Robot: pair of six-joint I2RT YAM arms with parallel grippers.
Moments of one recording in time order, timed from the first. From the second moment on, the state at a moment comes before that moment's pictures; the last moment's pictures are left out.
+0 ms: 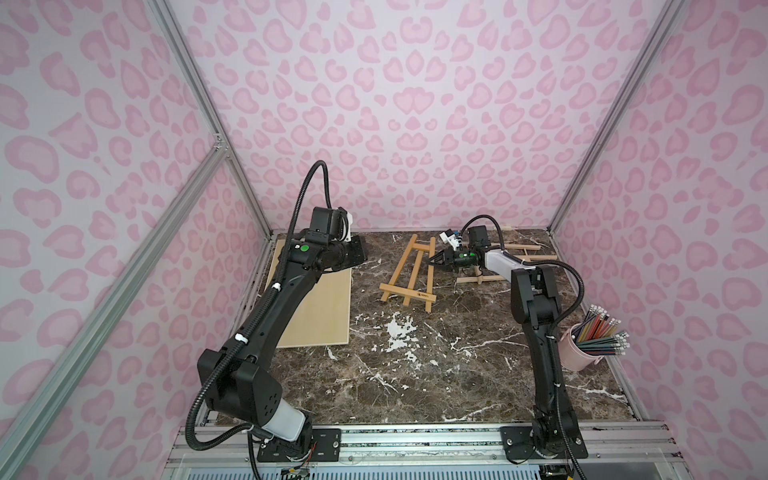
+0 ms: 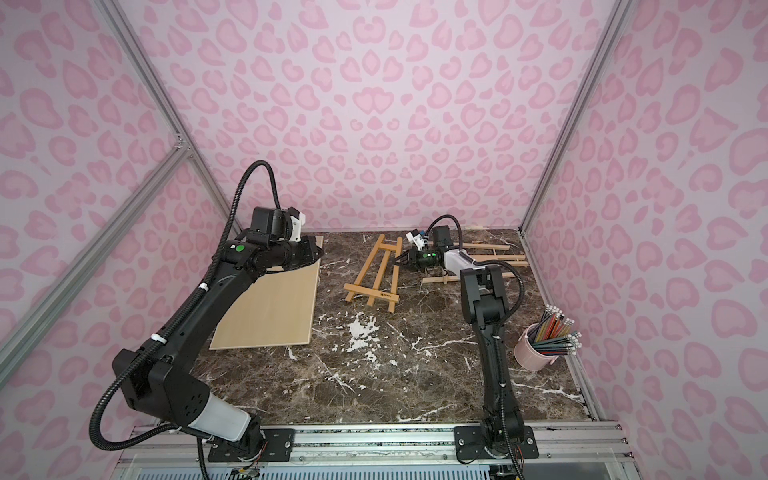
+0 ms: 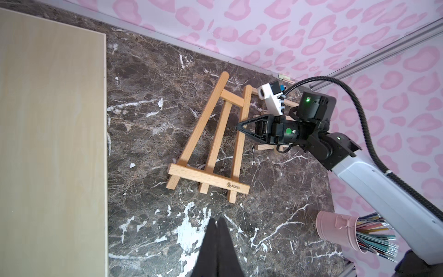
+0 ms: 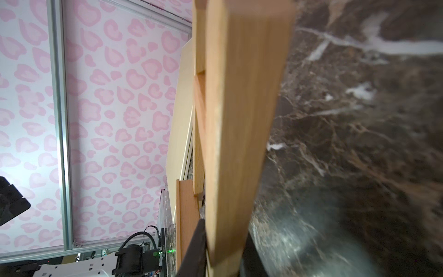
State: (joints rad) left arm -0.30 1.53 1.56 -0.76 0.25 -0.50; right arm 0.16 2.53 1.96 -0.35 -1.11 0.42
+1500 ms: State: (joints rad) left arm -0.29 1.29 1.37 -0.61 0.03 -0.50; right arm 0.21 2.35 2.25 -0.69 -0.34 0.40
